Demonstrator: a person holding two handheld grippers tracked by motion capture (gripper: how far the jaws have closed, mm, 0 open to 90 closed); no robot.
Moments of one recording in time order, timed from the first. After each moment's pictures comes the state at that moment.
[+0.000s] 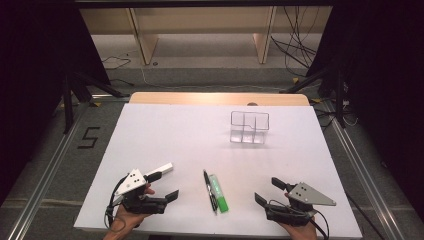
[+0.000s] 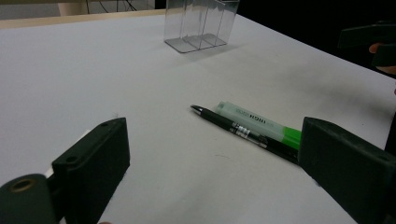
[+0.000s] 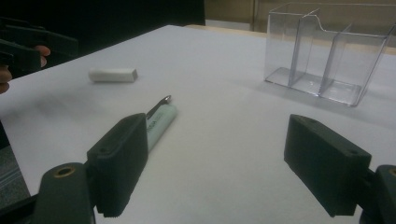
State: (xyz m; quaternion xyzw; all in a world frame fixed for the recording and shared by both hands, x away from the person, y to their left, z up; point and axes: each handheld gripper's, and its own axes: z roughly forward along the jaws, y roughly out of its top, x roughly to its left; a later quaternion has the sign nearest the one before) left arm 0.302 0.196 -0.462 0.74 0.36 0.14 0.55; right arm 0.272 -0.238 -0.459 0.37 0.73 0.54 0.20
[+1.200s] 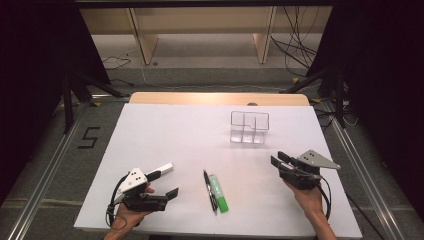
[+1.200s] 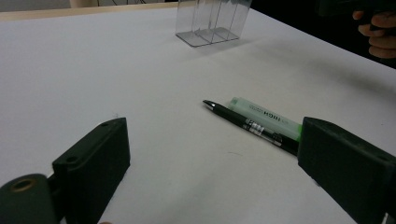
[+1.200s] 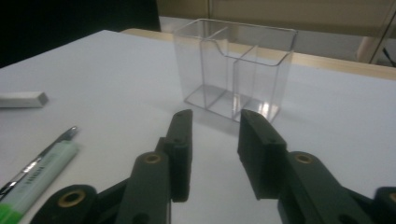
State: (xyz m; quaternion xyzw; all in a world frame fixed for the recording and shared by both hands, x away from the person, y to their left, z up) left arm 0.307 0.196 -0.465 0.75 0.38 0.14 0.53; right arm 0.350 -0.269 -0.443 0.42 0.72 0.50 0.25
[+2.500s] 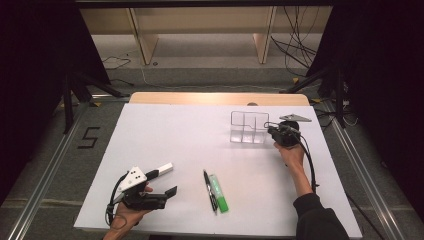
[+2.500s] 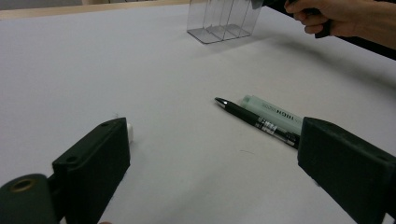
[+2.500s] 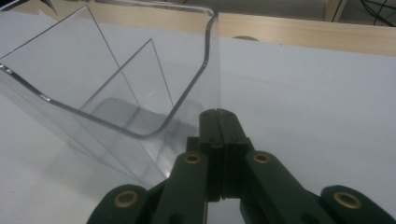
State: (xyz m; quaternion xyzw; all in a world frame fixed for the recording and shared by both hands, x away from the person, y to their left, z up) left arm 0.310 0.198 -0.466 0.75 0.39 0.16 0.52; right arm 0.495 -0.260 -0.464 0.52 0.71 0.41 0.23
